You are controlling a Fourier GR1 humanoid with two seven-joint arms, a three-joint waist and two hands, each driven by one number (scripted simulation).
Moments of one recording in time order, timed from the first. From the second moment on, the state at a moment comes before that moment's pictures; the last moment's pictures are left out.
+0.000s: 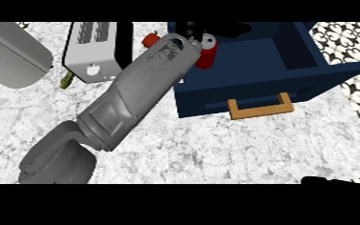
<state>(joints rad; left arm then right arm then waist) -1.42 0.00 -0.61 -0.38 0.61 0.79 -0.08 0.10 -0.13 -0.22 -2.21 0.09 0.21 0.08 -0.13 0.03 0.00</state>
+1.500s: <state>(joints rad) -1.42 0.07 -0.60 -0.55 0.64 0.84 0.01 -0.13 -0.20 0.10 -1.71 1.02 -0.08 -0.02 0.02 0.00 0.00</state>
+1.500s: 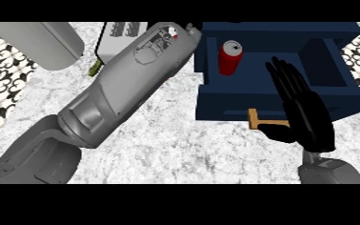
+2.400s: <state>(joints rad) -1.26 0.34 -0.62 -0.90 0.57 0.78 0.22 -0.46 -0.17 -0.02 -1.10 1.17 -0.44 -0.12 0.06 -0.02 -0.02</state>
